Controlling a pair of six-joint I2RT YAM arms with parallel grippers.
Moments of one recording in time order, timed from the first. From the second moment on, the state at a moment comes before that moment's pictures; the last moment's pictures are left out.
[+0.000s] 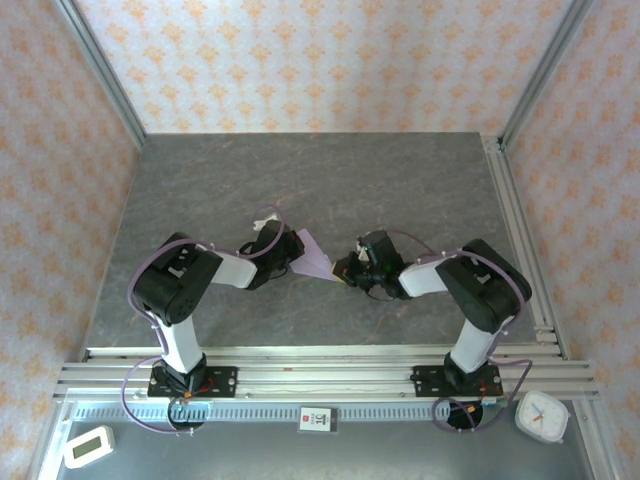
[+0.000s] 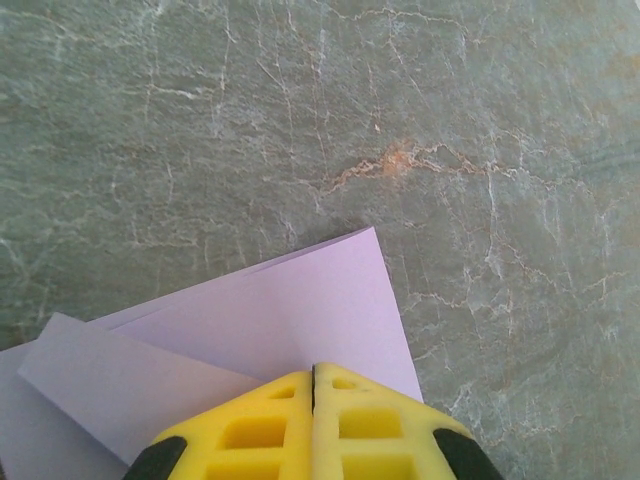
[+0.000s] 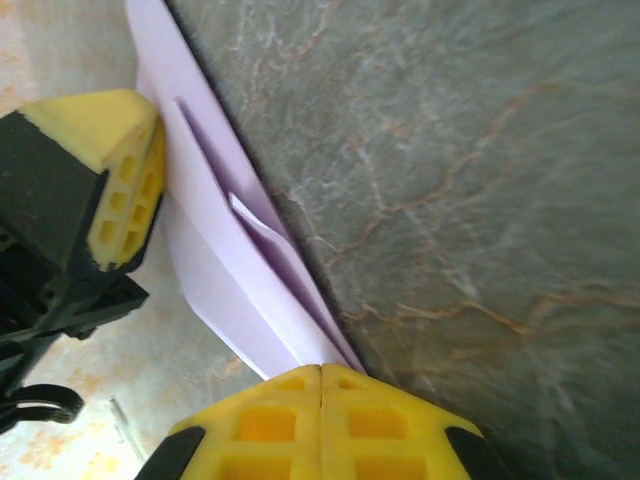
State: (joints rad) left arm -0.50 1.81 0.69 0.45 -0.05 -0.98; right arm 0.61 1.72 0.60 0.37 -0.41 1.08
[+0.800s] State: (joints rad) left arm -0.50 1.82 0.69 0.48 -0.09 -0.94; right arm 0.68 1.95 0.92 0.28 -0.39 1.06
